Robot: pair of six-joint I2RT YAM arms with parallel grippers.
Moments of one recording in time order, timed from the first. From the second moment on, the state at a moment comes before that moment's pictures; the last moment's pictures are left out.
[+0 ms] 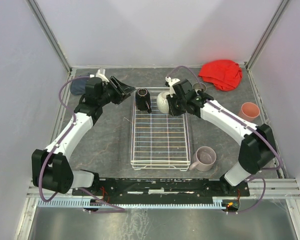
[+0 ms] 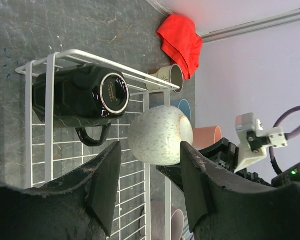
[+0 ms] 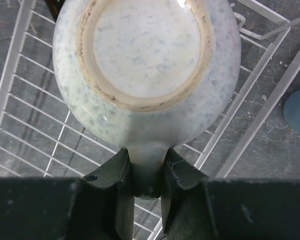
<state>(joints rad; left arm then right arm) -0.23 1.32 1.01 -0.05 0.35 -0.94 0.61 1.59 1.31 -0.55 0.01 0.18</state>
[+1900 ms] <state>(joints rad) -0.12 1.41 1.03 0.01 0.45 -0.89 0.62 1.84 1.25 -0.12 0.11 0.20</state>
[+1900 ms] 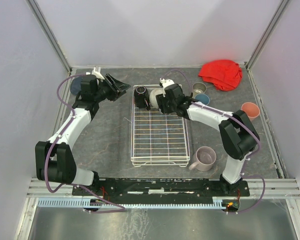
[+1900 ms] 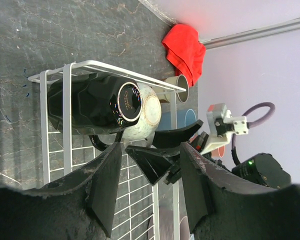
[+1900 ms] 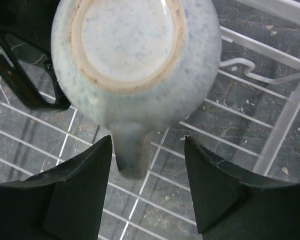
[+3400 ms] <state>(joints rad) -0.27 1.44 1.17 -0.14 0.61 -0.73 0.26 1.79 1.47 -0.68 0.14 0.27</state>
